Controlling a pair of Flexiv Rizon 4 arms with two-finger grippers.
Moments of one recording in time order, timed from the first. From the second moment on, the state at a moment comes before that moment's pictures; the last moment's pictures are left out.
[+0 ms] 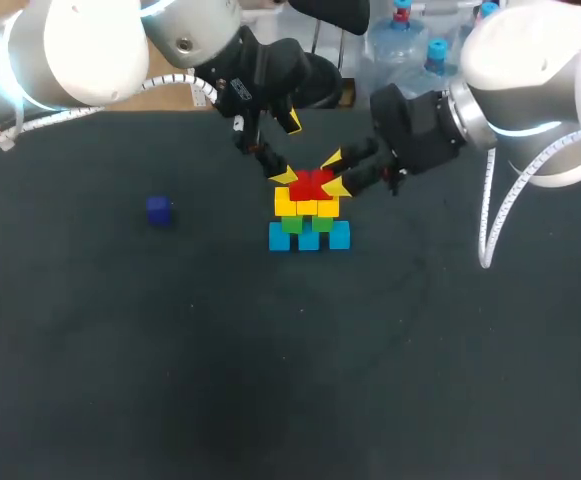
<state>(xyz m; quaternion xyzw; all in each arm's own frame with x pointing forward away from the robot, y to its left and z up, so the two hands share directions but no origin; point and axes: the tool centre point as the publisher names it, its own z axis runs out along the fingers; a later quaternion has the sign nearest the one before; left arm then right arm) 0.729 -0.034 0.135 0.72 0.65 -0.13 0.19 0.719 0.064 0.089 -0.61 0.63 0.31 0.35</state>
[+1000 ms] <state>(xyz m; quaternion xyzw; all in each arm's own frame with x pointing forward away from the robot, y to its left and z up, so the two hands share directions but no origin) 0.729 -0.034 0.135 0.72 0.65 -0.13 0.19 0.720 0.065 0.087 -0.61 0.63 0.31 0.36</state>
